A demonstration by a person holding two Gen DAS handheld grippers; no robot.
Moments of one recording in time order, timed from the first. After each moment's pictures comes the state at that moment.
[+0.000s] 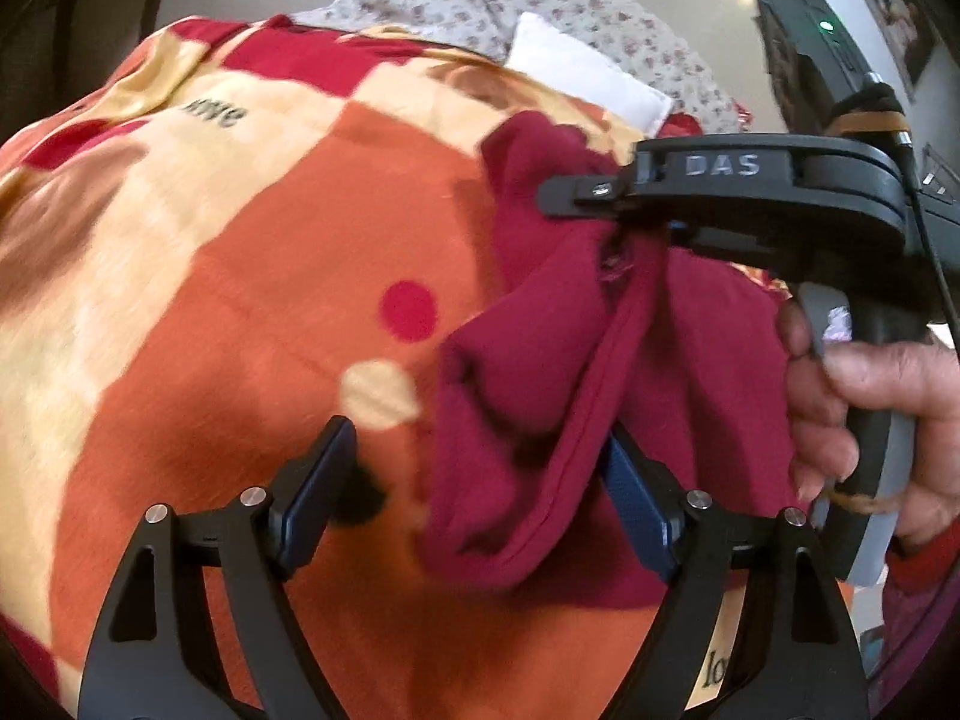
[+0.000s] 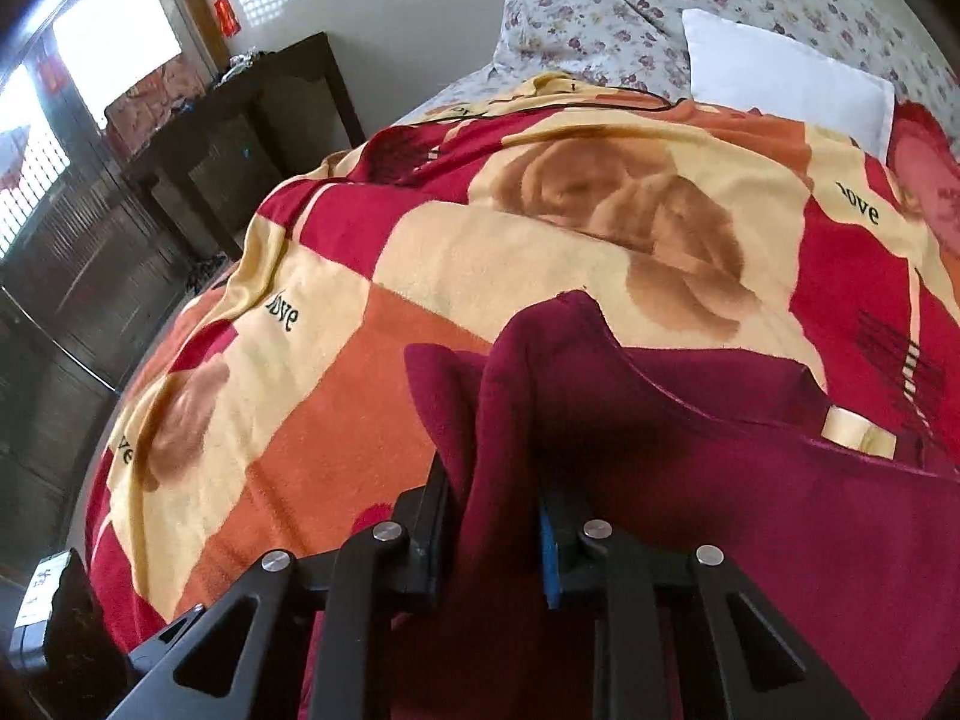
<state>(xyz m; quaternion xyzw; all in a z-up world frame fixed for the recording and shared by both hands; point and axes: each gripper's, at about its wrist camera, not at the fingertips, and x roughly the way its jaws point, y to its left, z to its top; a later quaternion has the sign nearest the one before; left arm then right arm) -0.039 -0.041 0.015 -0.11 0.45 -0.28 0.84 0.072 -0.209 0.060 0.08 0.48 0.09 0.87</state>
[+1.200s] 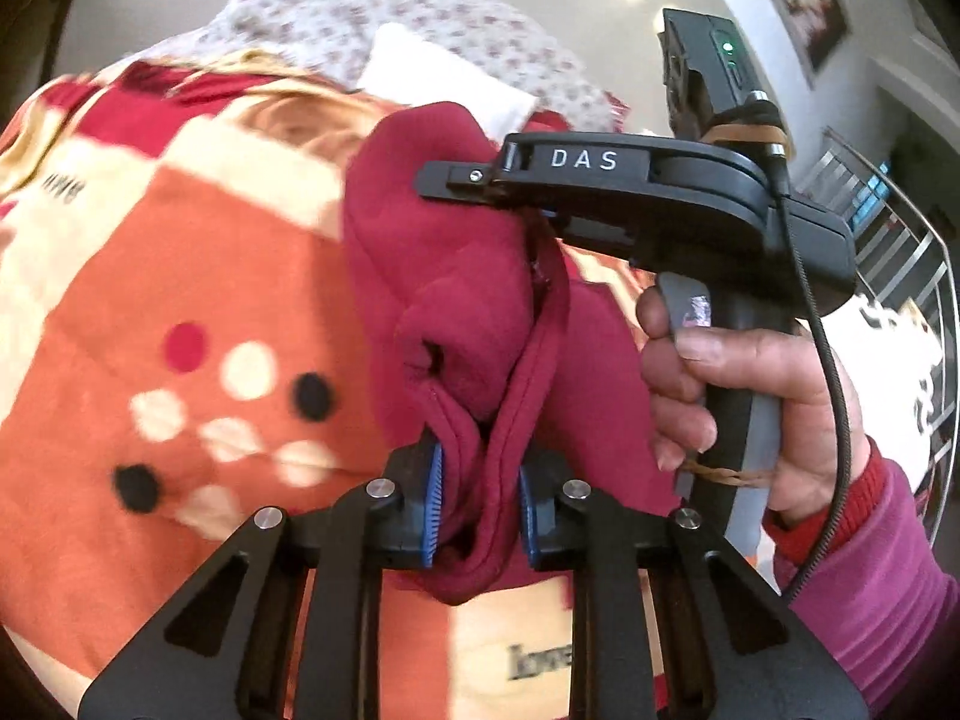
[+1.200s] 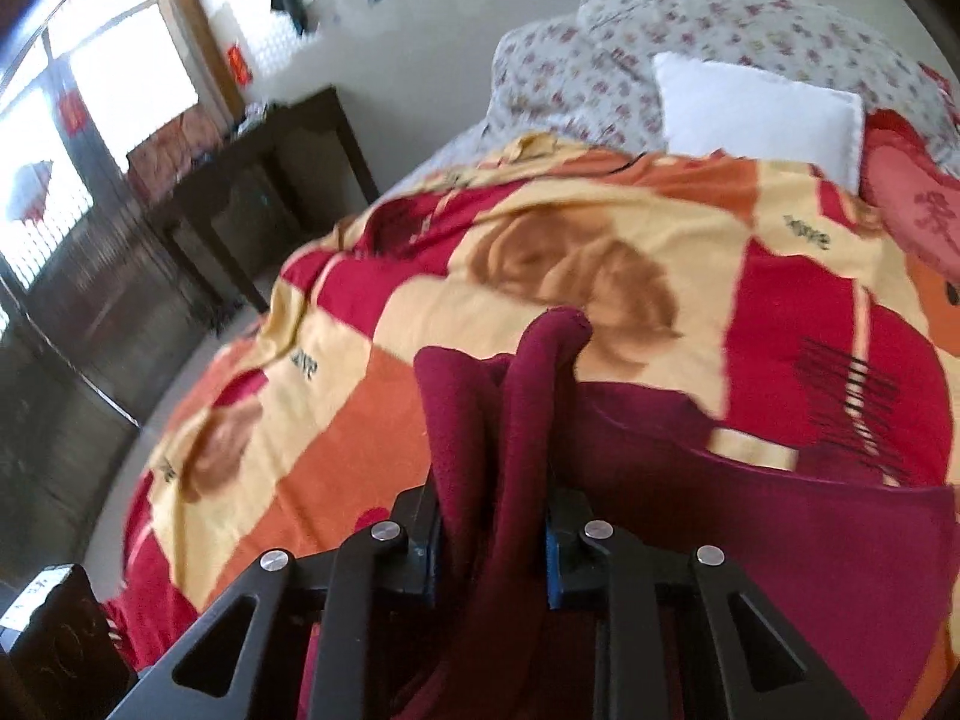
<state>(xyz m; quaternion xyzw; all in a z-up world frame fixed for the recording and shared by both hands) -0.078 -0.093 0.082 -0.13 0.42 -0.40 0.80 0.023 -0.270 0.125 0.11 0.42 0.09 0.90</state>
